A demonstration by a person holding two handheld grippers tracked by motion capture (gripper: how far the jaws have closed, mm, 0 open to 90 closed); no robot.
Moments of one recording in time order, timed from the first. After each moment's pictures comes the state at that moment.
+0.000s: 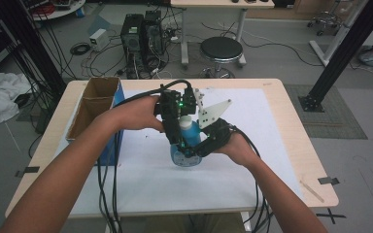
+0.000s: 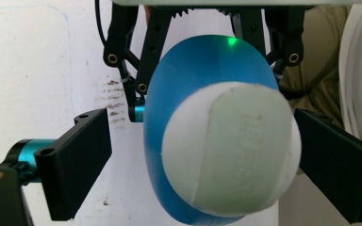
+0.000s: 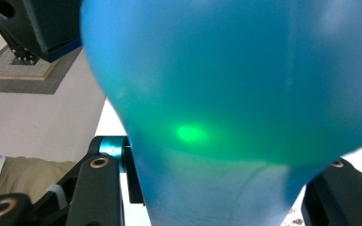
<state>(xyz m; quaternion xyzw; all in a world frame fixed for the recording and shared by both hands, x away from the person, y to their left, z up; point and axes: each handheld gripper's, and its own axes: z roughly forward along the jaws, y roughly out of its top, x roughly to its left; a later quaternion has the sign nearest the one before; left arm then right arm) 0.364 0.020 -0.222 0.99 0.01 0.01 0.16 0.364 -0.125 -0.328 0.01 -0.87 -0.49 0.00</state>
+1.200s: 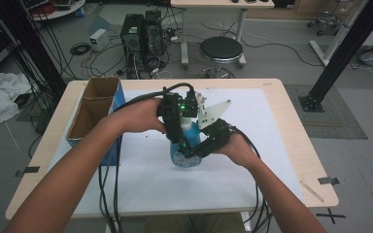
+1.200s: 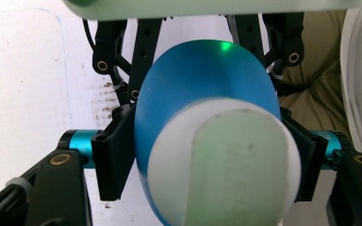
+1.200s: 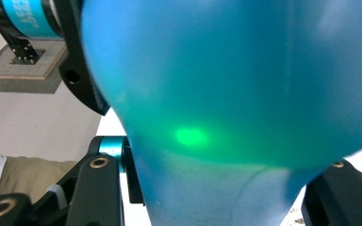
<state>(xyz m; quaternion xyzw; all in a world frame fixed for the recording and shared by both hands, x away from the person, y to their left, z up) 0.361 0.016 -0.226 0.99 -0.02 0.01 0.15 0.363 -0.124 -0.327 0.01 -0.87 -0.49 0.00</state>
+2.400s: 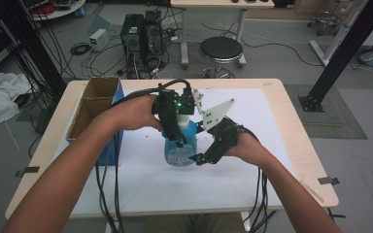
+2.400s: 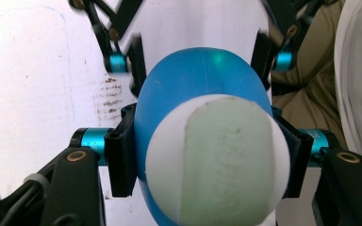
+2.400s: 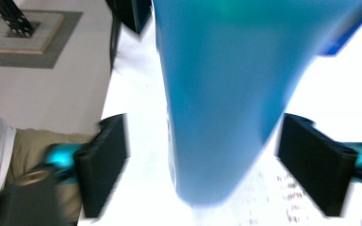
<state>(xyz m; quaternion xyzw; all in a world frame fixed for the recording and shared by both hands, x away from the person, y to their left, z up) 0.358 0.025 -0.213 0.99 -0.01 0.01 0.16 0.356 -0.140 -0.314 0.01 -0.90 -0.43 -0.01</state>
